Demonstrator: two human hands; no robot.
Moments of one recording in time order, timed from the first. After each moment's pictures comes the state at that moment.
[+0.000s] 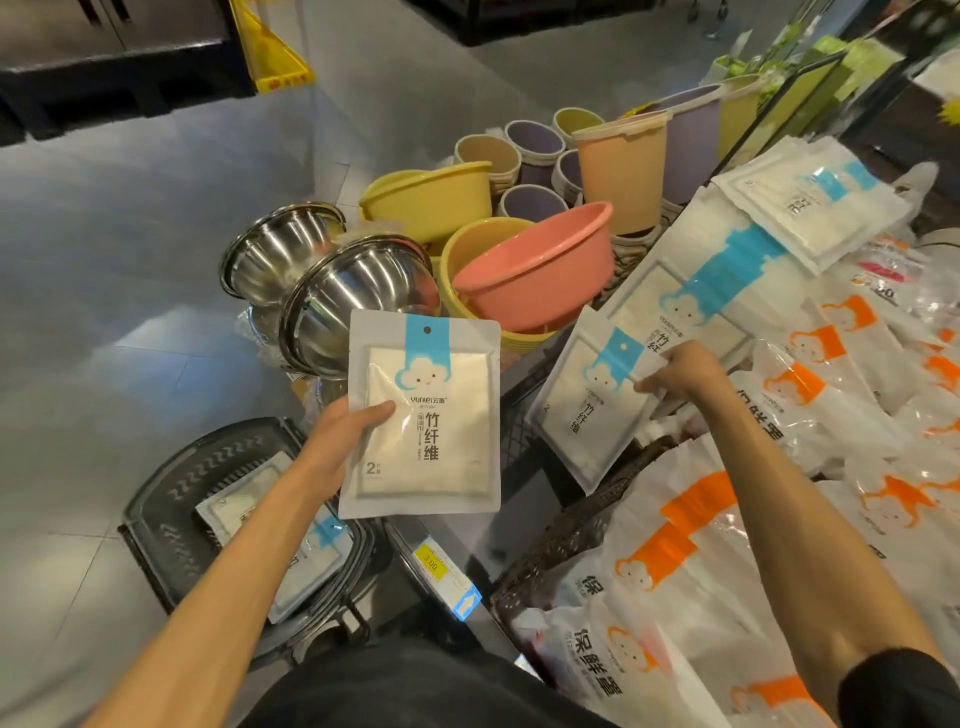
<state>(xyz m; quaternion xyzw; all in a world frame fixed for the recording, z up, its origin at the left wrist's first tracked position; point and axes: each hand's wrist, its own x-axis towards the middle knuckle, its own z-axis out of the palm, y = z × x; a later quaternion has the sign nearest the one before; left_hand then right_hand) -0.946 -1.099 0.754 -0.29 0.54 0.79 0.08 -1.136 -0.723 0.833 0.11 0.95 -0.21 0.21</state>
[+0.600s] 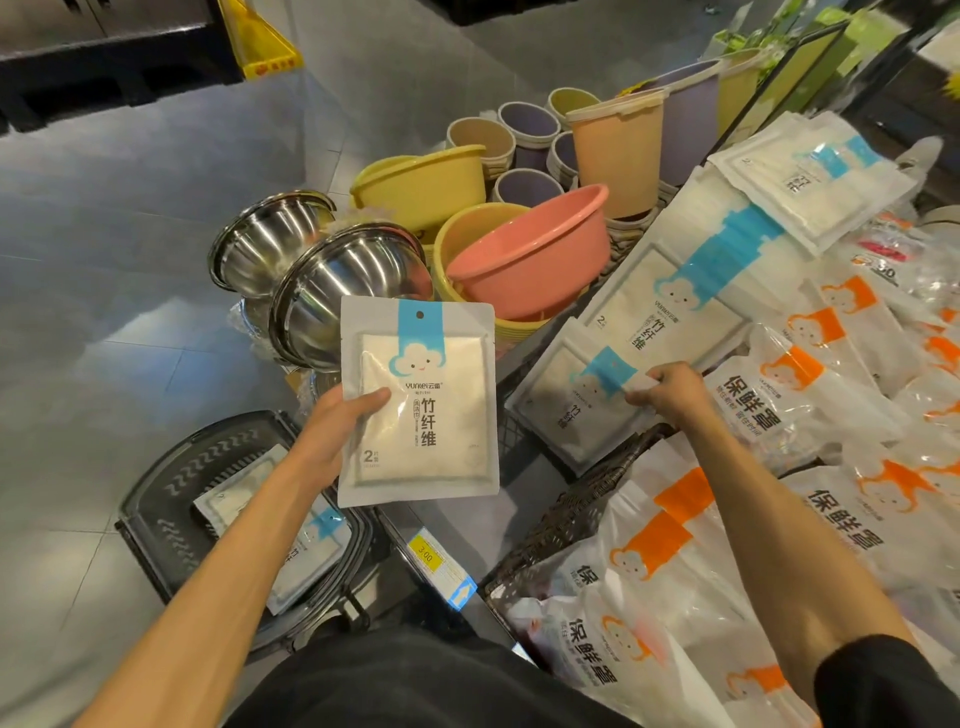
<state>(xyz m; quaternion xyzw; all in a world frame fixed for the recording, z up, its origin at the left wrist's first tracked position) -0.953 -1.094 0.755 -0.29 0.53 0.79 0.08 -1.118 -0.697 0.778 0.09 0.96 -0.21 0.17</state>
